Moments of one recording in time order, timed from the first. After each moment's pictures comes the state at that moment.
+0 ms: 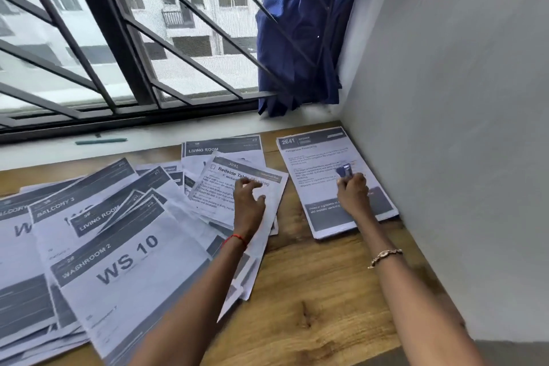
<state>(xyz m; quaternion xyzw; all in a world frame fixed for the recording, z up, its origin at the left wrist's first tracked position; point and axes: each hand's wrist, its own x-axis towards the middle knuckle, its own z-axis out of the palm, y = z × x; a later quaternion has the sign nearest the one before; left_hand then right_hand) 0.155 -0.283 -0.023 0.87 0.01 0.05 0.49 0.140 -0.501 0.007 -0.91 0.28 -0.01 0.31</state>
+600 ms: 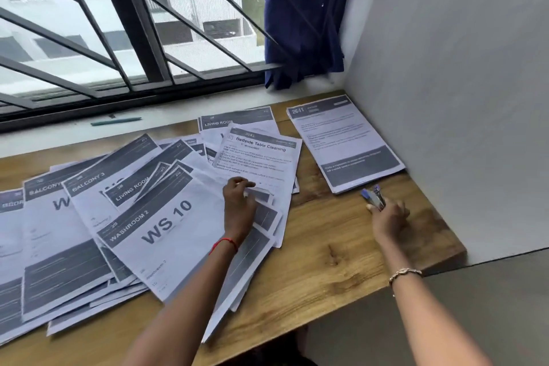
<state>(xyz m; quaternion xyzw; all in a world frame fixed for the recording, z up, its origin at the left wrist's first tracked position) 0.082 -0.191 -0.032 0.88 -0.03 0.06 0.47 0.000 -0.476 -0.046 -0.86 0.41 -0.12 0.26</state>
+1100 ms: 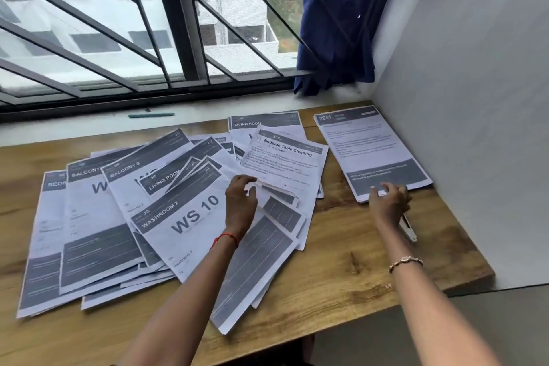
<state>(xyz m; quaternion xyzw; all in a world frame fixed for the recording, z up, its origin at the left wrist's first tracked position) 0.087 -0.145 -0.016 0.86 0.00 0.09 0.50 0.049 -0.429 -0.015 -0.86 0.38 -0.19 0.30</state>
